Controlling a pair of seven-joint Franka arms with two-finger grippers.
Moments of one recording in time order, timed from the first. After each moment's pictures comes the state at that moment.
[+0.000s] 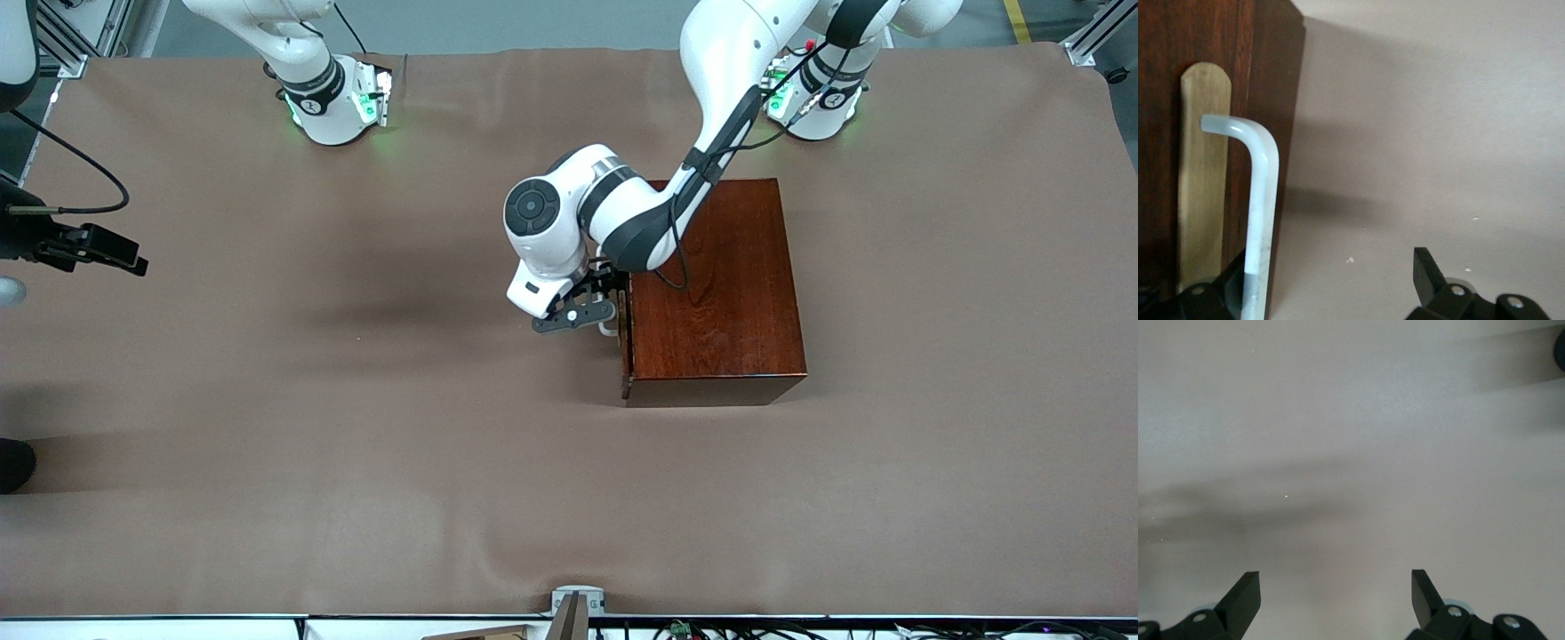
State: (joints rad) left arm -0.80 0.78 -0.06 -1.26 0.10 1.93 -1.06; right arm -0.03 0.06 -0.05 -1.60 0.03 1.59 0.00
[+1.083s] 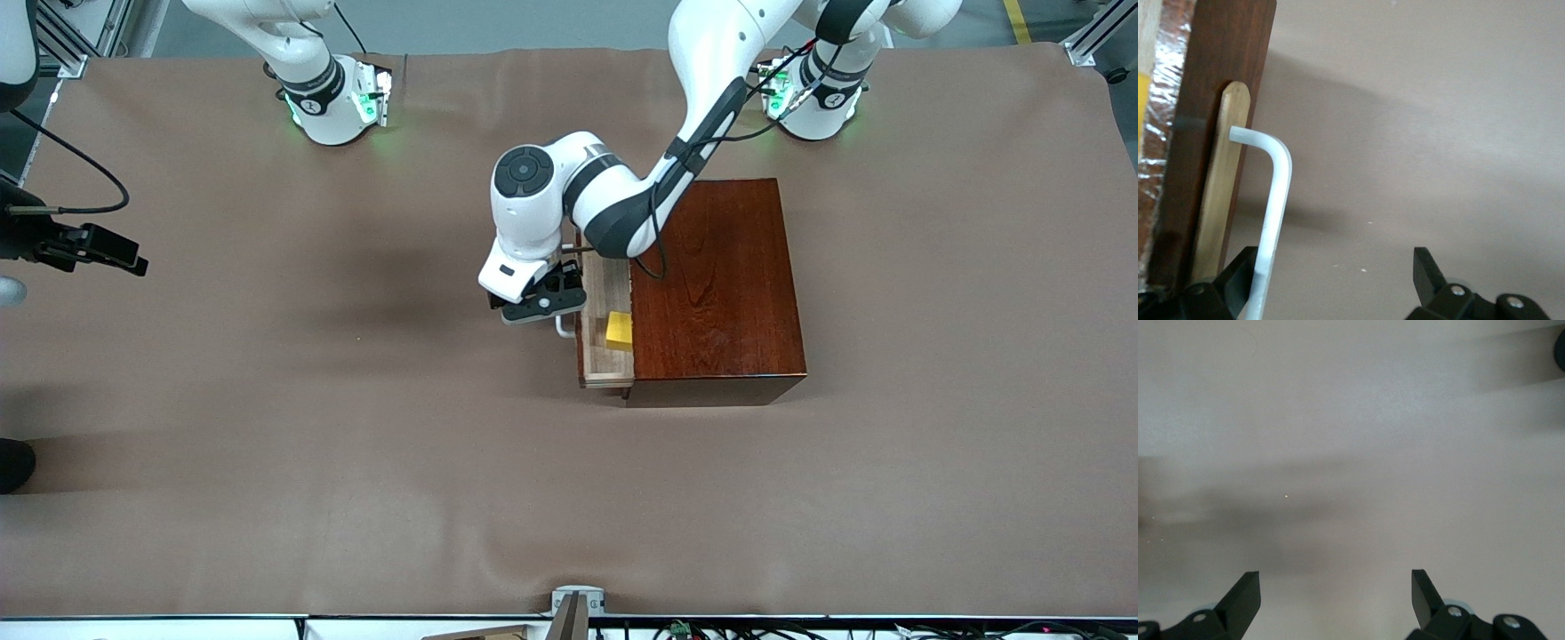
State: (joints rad) left arm -0.85 0.78 -0.07 -1.26 0.10 2.17 -1.18; right arm -0.03 0.06 -0.05 -1.60 0.03 1.59 0.00
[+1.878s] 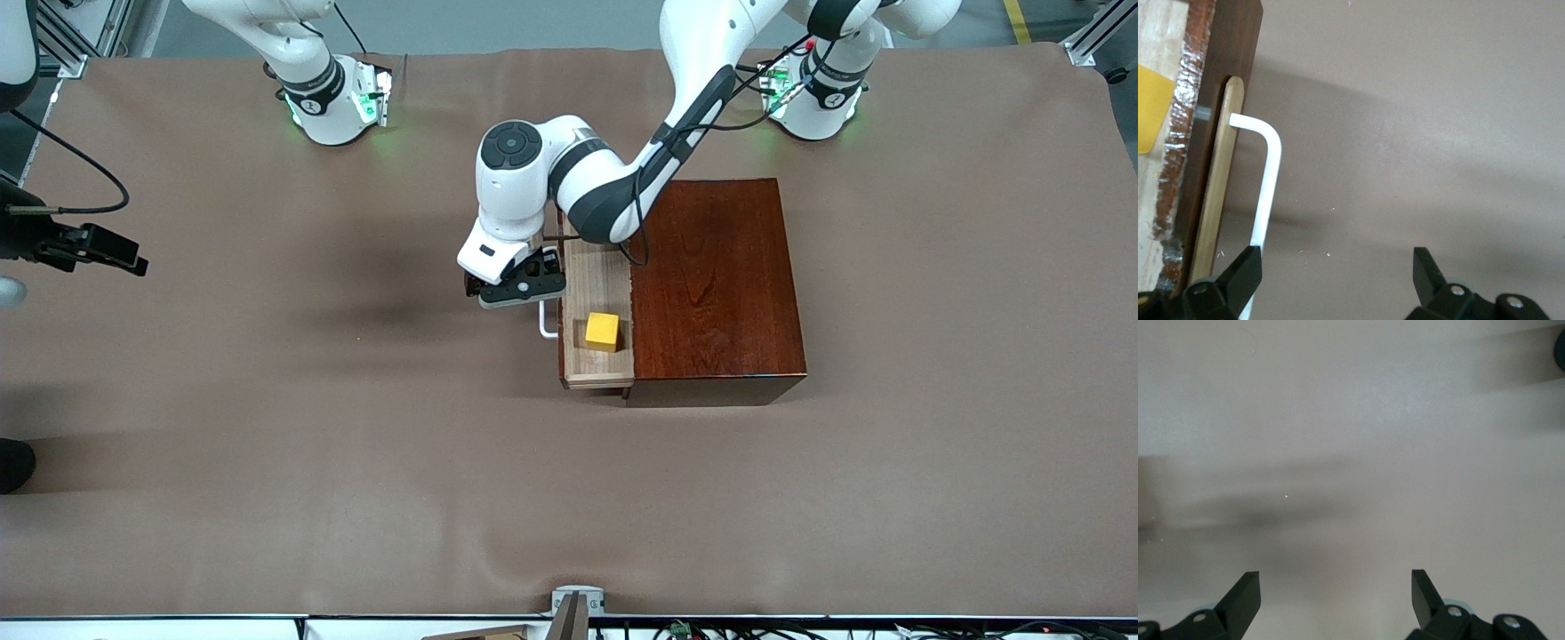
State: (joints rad) left arm -0.88 0.78 -0.07 -1.24 0.10 2.19 -1.20; right arm -0.03 0.06 -0.05 -1.60 0.03 1.59 0.00
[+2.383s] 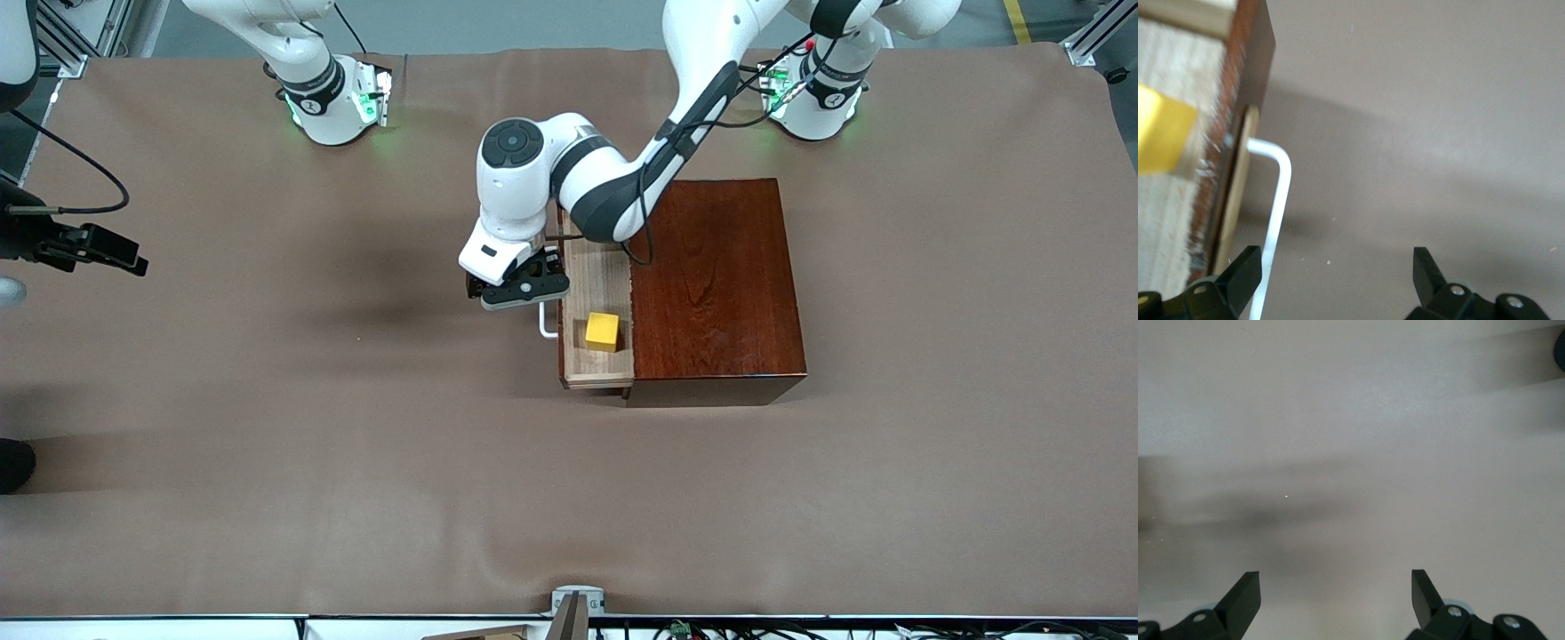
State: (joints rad) left arm -0.87 0.74 -0.04 -1.22 0.10 2.18 -1.20; right arm -0.03 0.06 -0.05 -1.60 0.03 1.59 0.00
